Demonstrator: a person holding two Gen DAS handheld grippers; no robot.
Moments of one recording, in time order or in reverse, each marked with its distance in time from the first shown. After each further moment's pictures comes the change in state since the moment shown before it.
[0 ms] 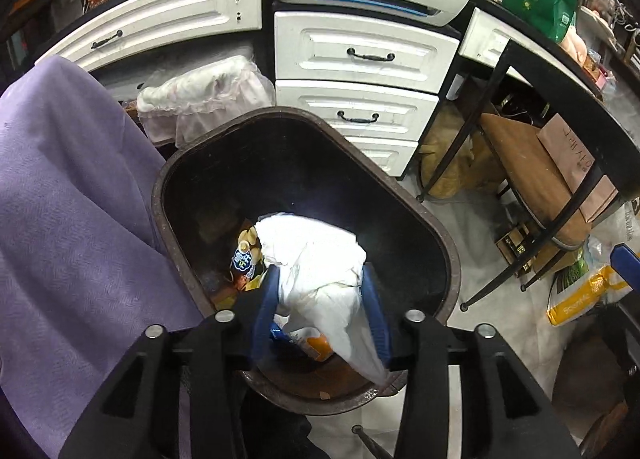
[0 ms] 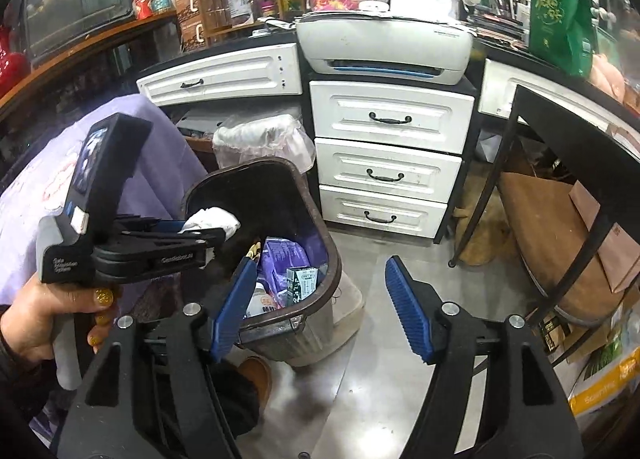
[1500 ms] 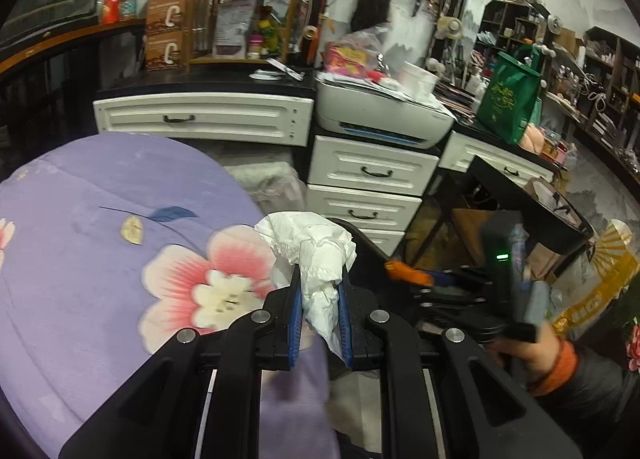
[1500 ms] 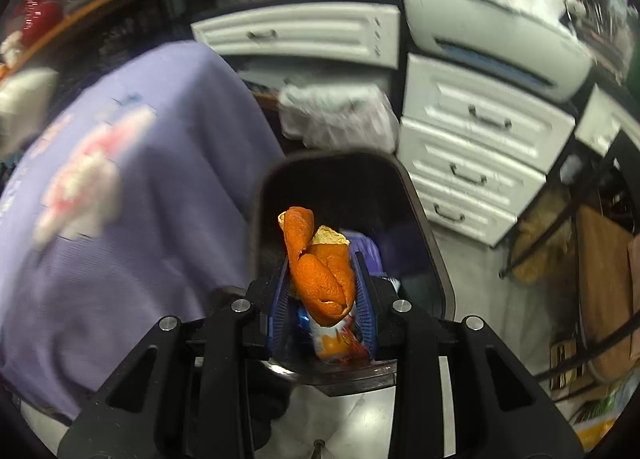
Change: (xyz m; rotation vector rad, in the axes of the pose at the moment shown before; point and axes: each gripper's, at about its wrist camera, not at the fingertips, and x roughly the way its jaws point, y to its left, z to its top) left arm -0.197 0.092 -0.012 -0.055 -0.299 -0.070; right arm 0.099 0.098 0.043 -0.160 0.217 0.148
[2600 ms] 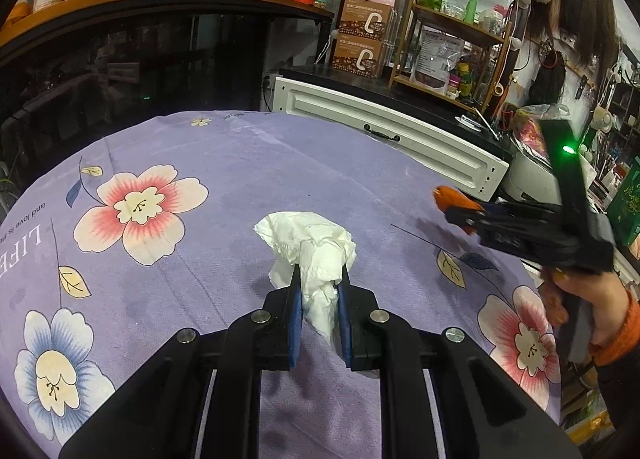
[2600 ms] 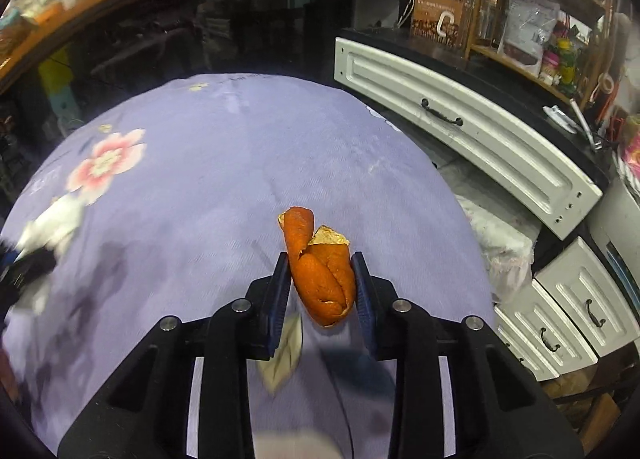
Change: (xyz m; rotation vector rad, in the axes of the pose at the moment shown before) left arm -0.066 0.252 -0.011 -0.313 -0.090 0.380; right arm 0.038 0.285 0.203 -0.377 -0.076 0.189
